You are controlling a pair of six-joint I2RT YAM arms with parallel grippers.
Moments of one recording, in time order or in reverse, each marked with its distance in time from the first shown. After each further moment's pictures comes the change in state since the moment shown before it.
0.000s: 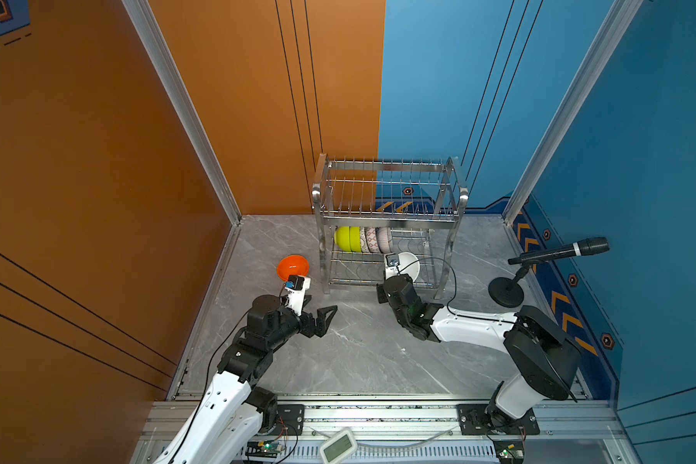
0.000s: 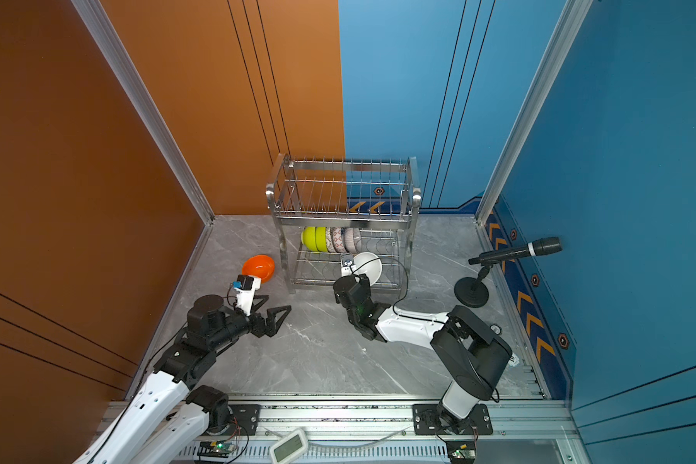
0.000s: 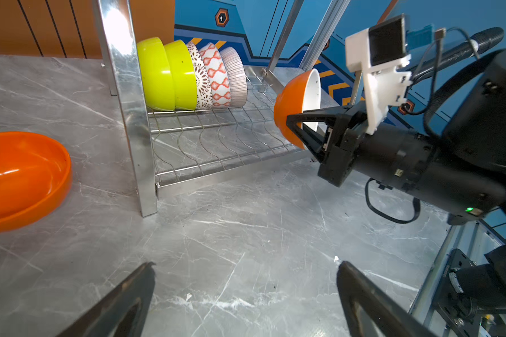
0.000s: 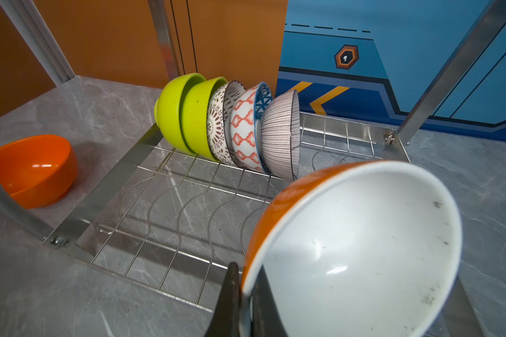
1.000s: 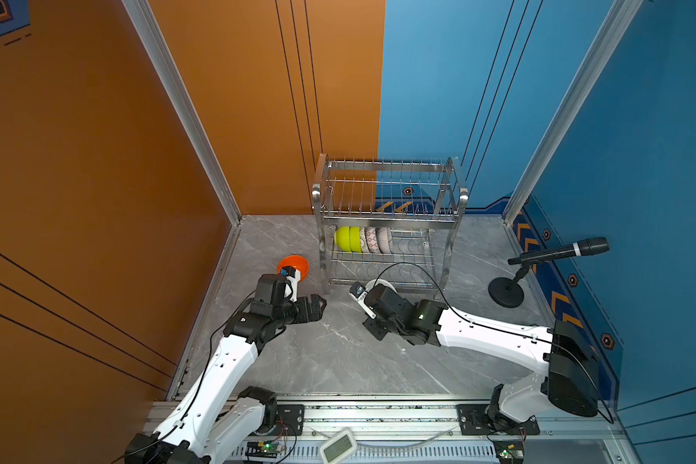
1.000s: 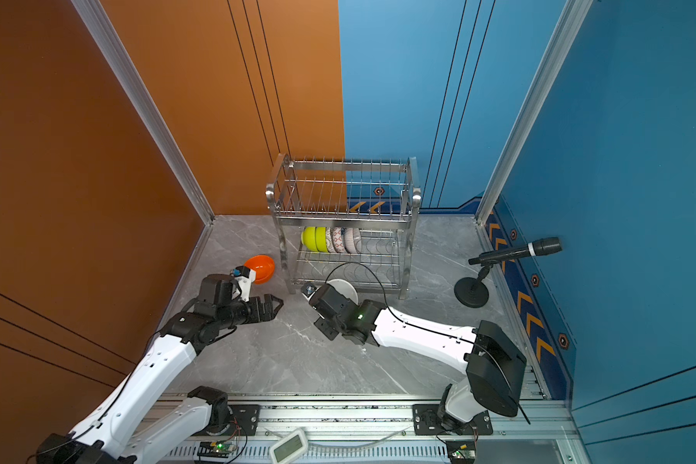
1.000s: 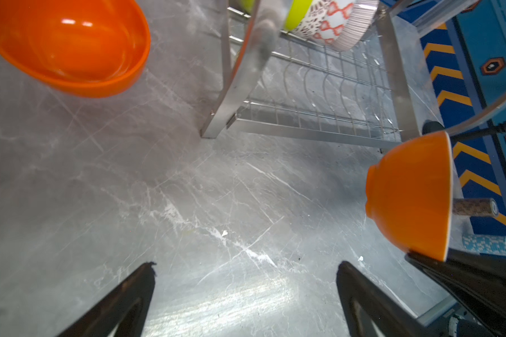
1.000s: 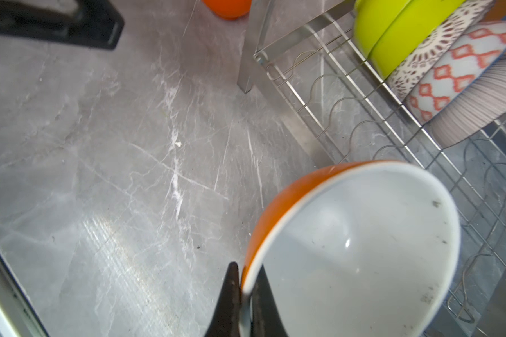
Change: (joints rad) left arm 0.076 0.278 0.230 -0.330 -0.095 -0.154; right arm 0.196 -0.160 0.229 -0.800 -0.361 -0.209
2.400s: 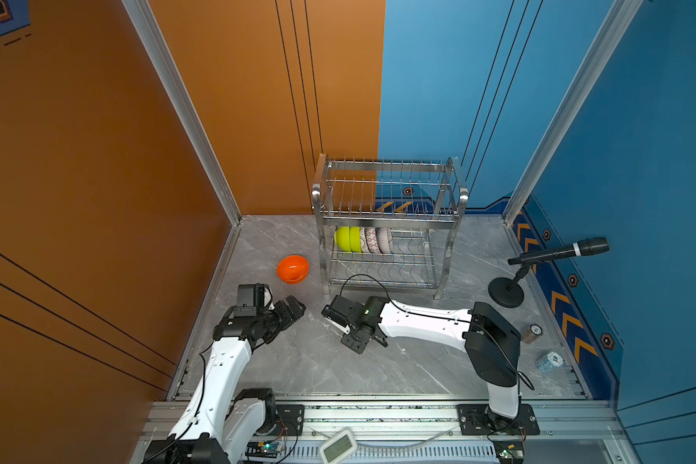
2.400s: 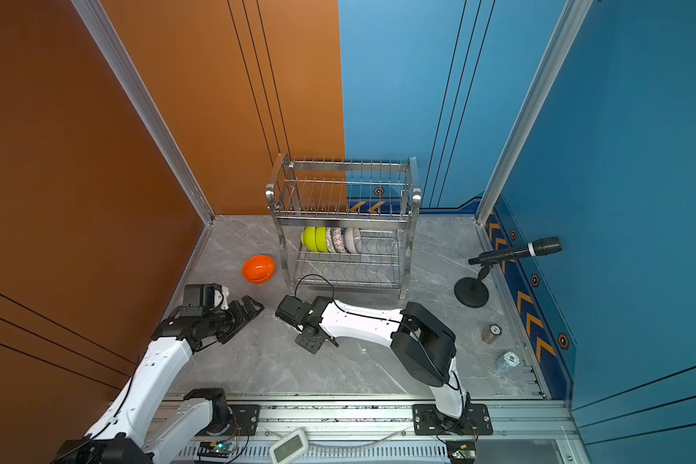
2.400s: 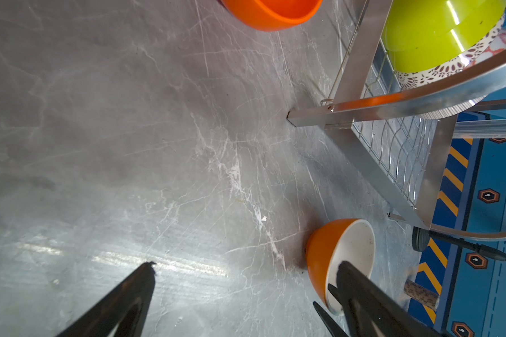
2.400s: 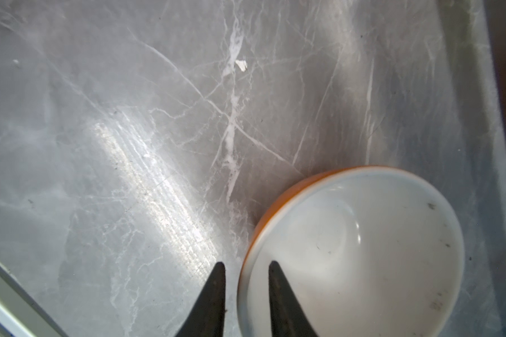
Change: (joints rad) left arm 0.293 0.016 -0.076 -0.113 0.087 -0.267; right arm 0.080 0.460 0.388 -0.398 -0.114 -0.014
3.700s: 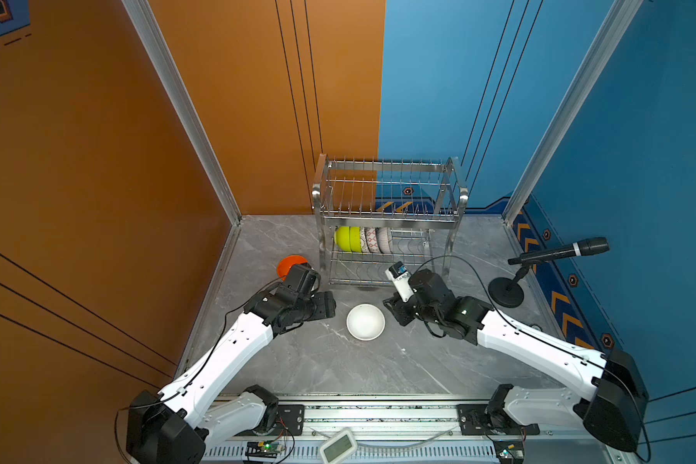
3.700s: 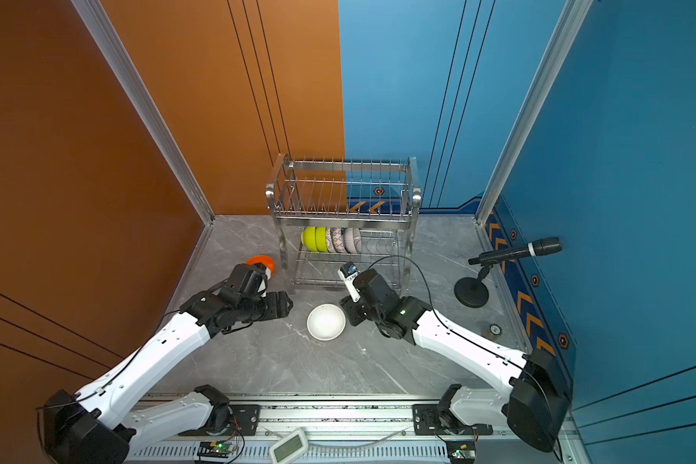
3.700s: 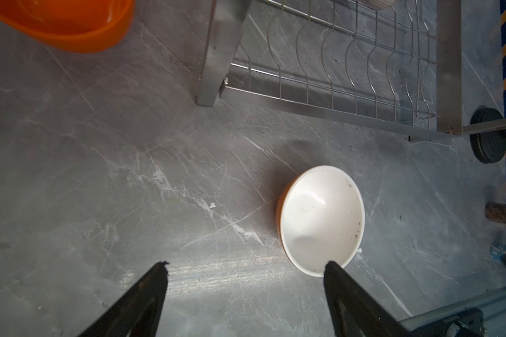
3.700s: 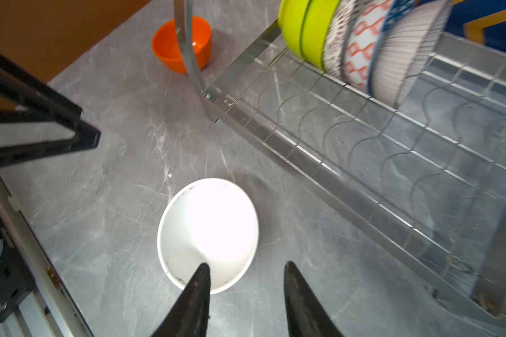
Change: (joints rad) left arm -0.494 0.157 0.281 -0.113 -0.306 0.034; right arm -0.263 -0.653 -0.515 0.422 -0.121 0.131
